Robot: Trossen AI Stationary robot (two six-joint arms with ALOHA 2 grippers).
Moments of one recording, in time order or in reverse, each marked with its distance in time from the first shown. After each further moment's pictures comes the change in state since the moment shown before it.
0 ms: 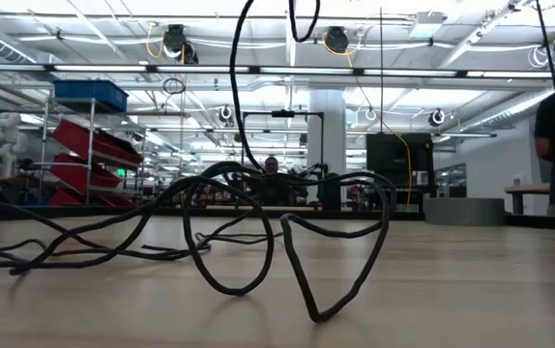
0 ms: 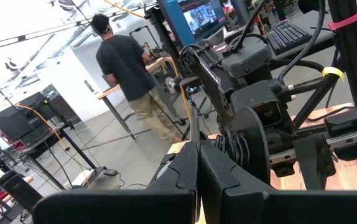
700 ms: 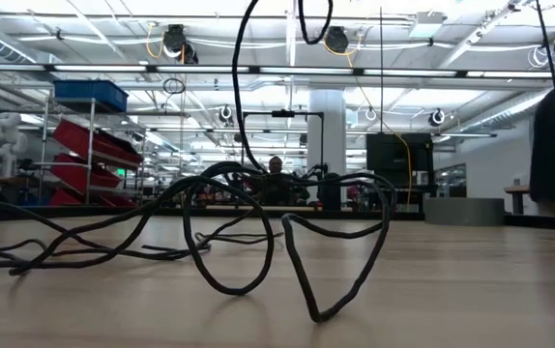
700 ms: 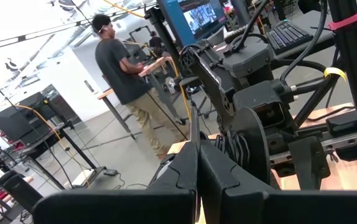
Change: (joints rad) left arm 0.000 0.000 0.000 0.000 0.000 0.000; right arm 0.004 0.000 0.000 -0.007 0.000 0.000
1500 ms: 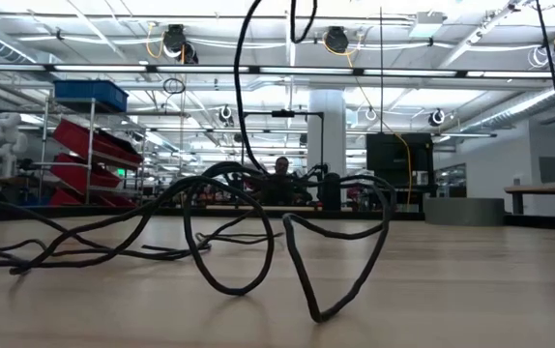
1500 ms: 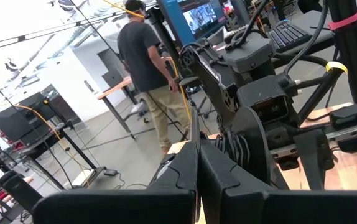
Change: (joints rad) left arm -0.001 0.000 0.000 -0.001 0.000 0.000; right arm 0.017 -0.021 0.000 -0.046 -0.003 -0.001
